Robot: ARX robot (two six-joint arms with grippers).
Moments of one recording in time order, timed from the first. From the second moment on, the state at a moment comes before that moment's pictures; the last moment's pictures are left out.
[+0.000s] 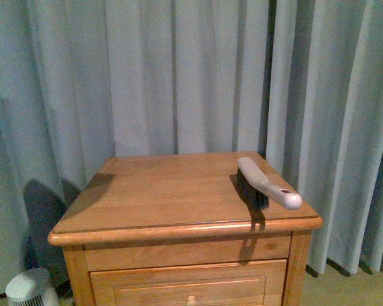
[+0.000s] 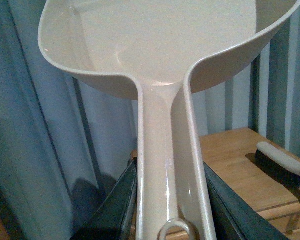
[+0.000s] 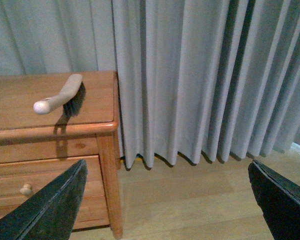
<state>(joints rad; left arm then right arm) -0.18 0.73 0.47 0.48 0.00 0.19 0.00 0.00 0.02 0.00 0.00 0.00</state>
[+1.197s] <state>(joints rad) 0.47 0.27 0.21 0.33 0.55 0.08 0.29 1.01 0.60 0.11 0.24 0.12</state>
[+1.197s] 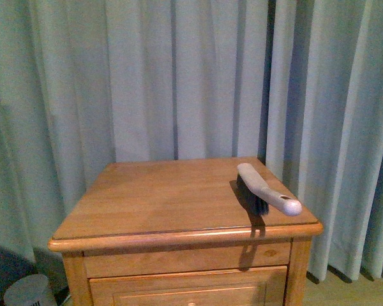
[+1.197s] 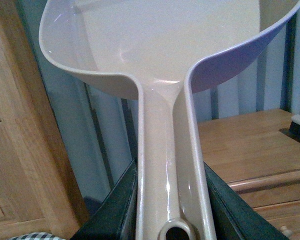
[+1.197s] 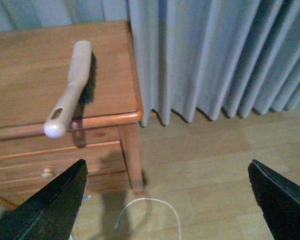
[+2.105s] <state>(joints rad) 0.47 0.27 0.21 0.33 0.55 0.08 0.39 1.90 1.50 -0.36 0.16 0.43</state>
